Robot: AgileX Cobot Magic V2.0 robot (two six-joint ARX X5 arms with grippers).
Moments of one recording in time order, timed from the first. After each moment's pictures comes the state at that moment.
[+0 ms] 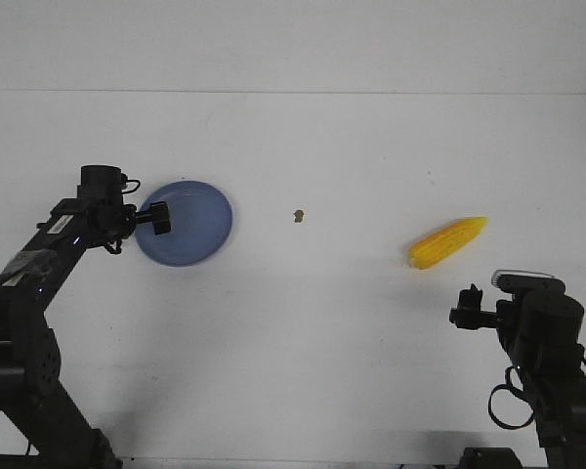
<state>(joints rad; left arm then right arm) 0.05 1.83 1.34 -0.45 0.03 -0.17 -0.01 0.73 0.81 -0.70 0.08 0.08</state>
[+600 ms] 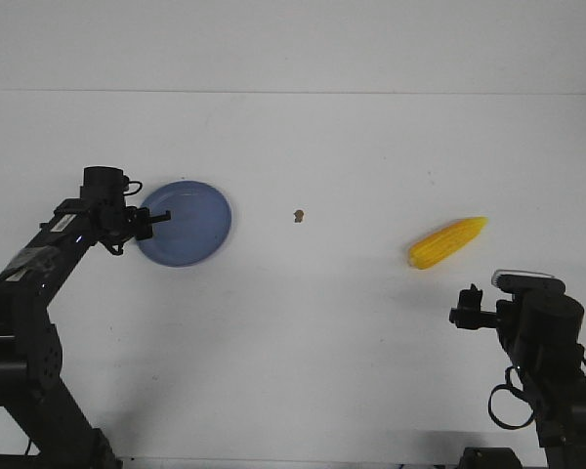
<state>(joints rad) 0.05 1.86 1.35 -0.44 0.04 -0.17 -0.01 0.73 0.81 -0.70 0.08 0.08</state>
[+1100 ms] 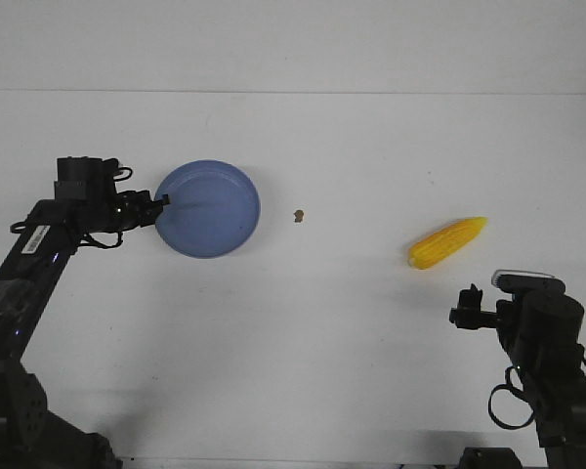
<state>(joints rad) 0.04 1.64 1.35 -0.48 0.39 -0.20 -0.01 0.73 0.81 -0.70 0.08 0.08</state>
